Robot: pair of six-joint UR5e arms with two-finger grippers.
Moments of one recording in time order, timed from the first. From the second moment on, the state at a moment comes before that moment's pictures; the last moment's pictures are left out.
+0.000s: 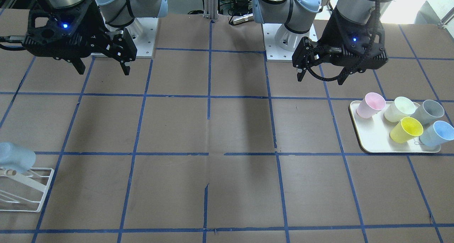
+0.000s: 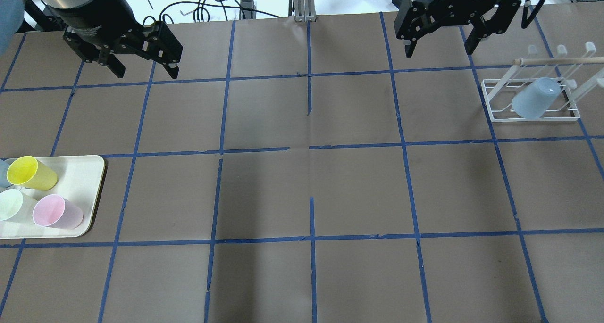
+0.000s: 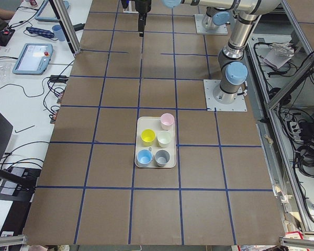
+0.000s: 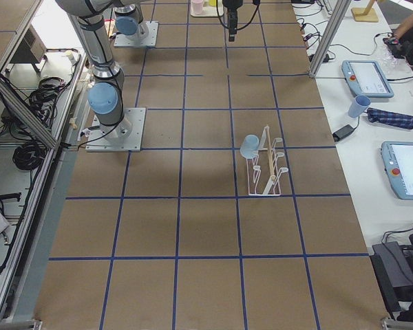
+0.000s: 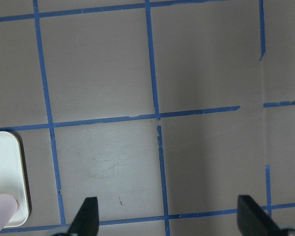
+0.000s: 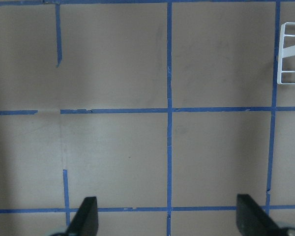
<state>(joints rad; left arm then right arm) -1.55 -1.60 -1.45 -1.60 1.56 0.10 1.62 -1.49 1.34 -1.46 -1.57 0.06</state>
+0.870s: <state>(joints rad) -1.55 -1.60 -1.45 -1.60 1.56 0.10 1.37 -1.49 1.34 -1.46 -1.61 -0.33</state>
